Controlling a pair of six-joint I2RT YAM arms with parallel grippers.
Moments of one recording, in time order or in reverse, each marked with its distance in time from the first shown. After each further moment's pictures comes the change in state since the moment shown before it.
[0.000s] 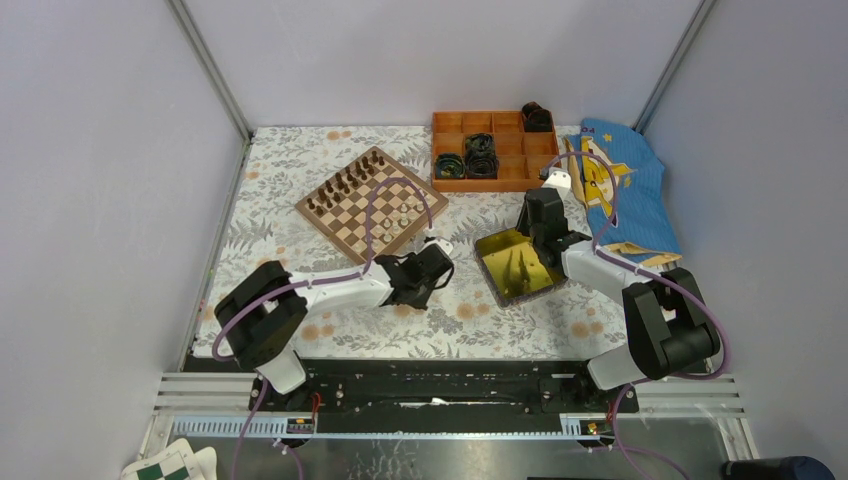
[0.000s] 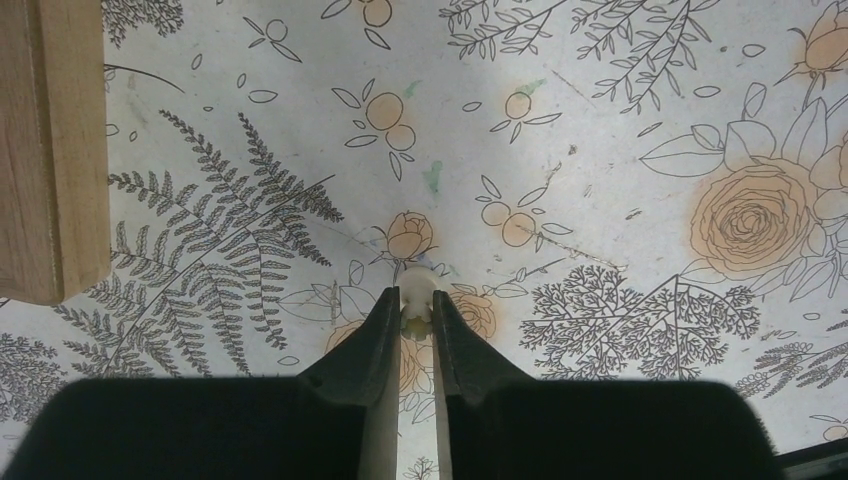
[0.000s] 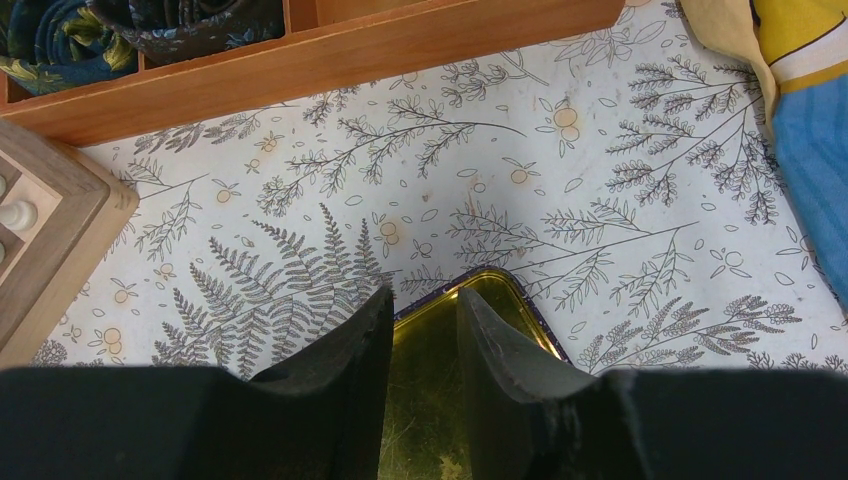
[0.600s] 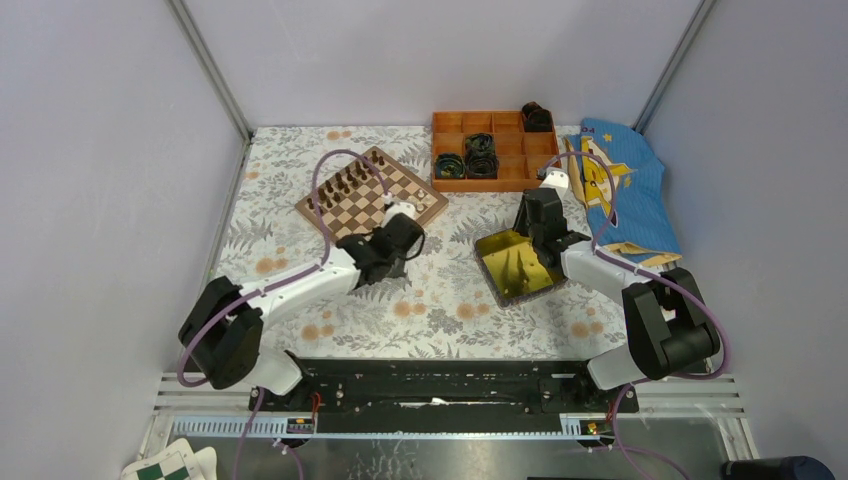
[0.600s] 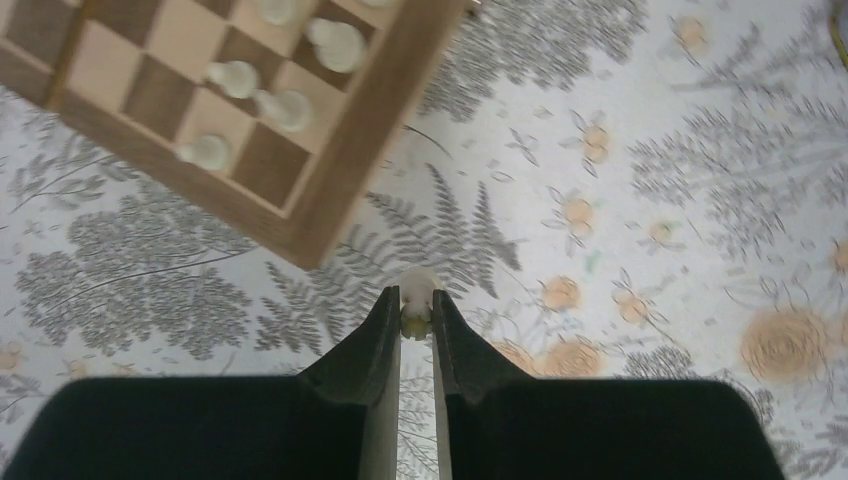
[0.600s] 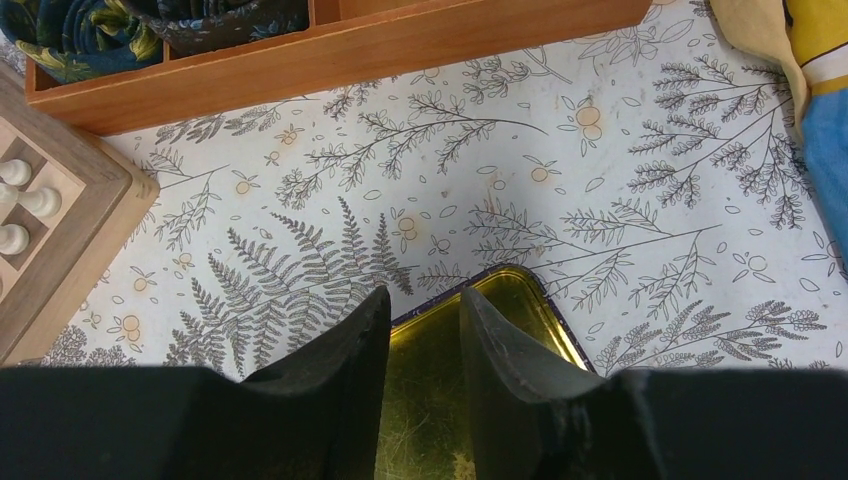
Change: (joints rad) left arm 0.136 -0.171 0.037 -0.099 -0.141 -0.054; right arm 0.007 0.000 0.000 0.006 -0.026 0.000
